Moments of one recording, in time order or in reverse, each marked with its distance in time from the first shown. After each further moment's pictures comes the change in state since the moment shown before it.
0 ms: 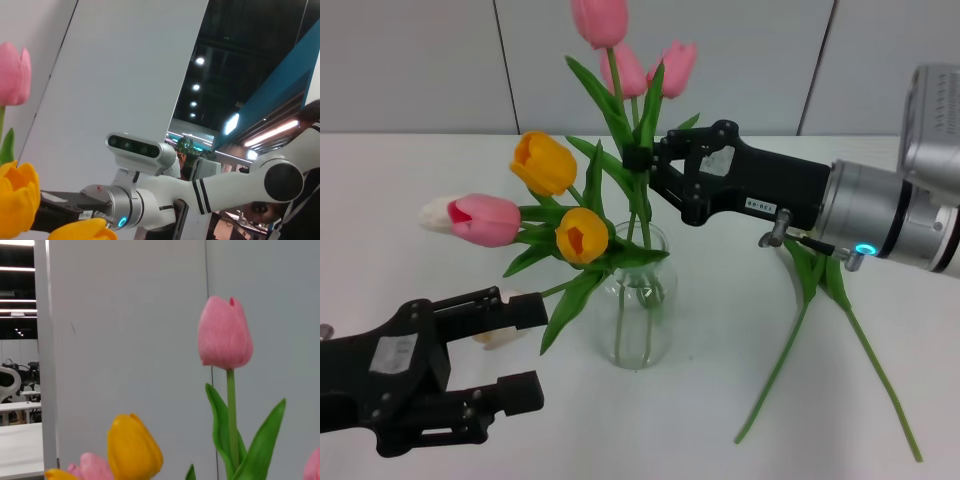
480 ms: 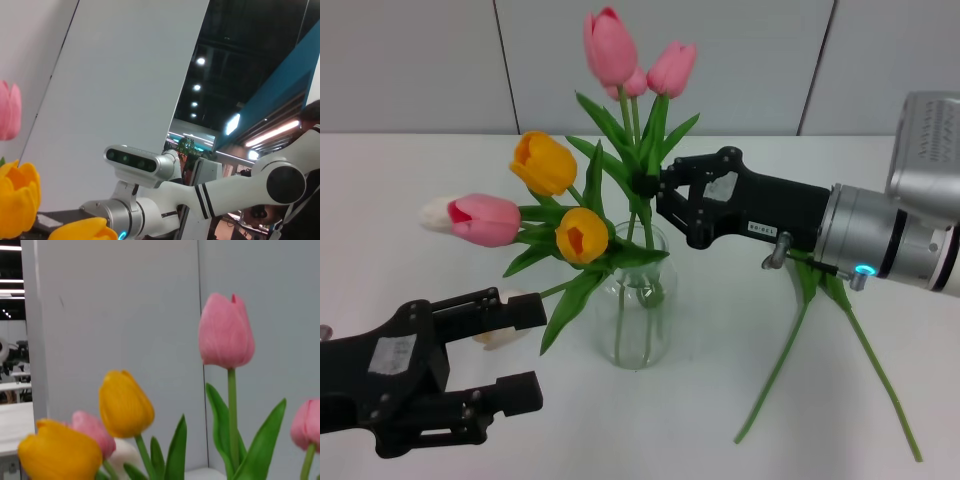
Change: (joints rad) left arm 0.003 0.000 -0.001 0.000 0.000 0.000 0.002; right arm -0.019 -0.001 -0.037 0.023 0.000 0.050 -0.025
